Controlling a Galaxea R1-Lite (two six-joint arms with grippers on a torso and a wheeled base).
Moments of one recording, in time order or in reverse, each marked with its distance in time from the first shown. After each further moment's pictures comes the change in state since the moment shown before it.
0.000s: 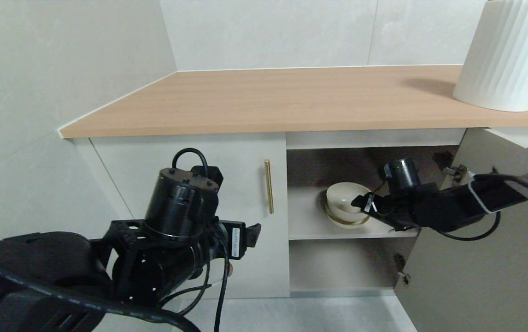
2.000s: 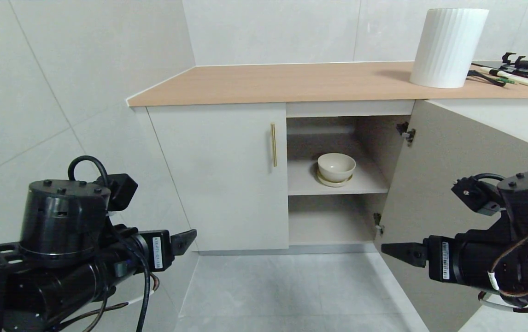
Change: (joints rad) left arm 0.216 -0.248 0.208 0.032 -0.055 0.004; right arm 0.262 -0.731 0.501 0.168 0.050 -0.093
